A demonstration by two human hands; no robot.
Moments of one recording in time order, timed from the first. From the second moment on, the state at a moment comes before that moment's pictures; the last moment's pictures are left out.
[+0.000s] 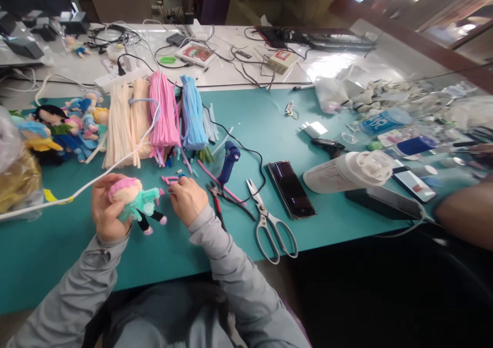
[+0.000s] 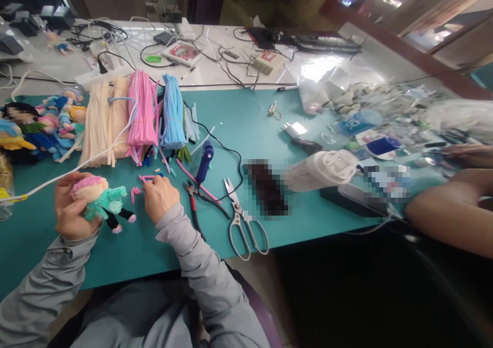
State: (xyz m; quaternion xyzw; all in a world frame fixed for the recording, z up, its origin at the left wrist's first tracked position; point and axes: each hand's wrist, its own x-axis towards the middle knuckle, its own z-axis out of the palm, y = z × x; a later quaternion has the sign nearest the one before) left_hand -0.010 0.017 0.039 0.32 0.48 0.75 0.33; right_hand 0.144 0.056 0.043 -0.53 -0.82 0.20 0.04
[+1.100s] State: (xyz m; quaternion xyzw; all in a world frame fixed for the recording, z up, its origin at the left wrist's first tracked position) left_hand 0.000 0.017 0.038 0.31 0.46 0.76 0.33; right_hand 0.168 0.092 0.024 -0.59 -0.72 0.30 0.21
